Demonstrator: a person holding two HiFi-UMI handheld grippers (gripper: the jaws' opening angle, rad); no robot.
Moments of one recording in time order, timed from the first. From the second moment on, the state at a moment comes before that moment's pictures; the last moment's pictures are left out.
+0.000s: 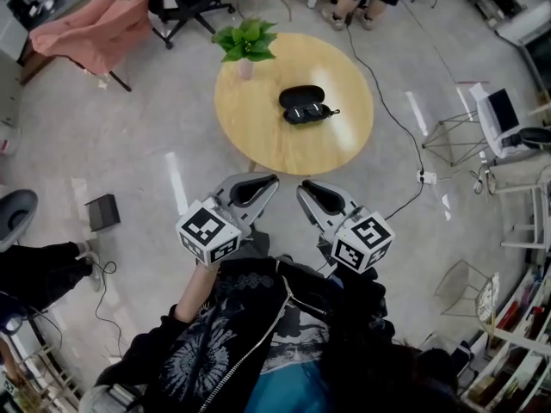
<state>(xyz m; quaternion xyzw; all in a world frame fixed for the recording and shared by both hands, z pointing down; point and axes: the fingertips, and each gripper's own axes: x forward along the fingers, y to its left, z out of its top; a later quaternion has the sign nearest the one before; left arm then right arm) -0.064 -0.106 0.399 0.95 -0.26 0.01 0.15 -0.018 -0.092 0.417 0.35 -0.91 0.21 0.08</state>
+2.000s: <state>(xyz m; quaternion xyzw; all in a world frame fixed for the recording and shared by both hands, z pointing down) 0.045 0.136 0.411 0.92 -0.36 0.06 0.13 0.069 0.142 0.438 0.25 -0.95 0.17 0.10</state>
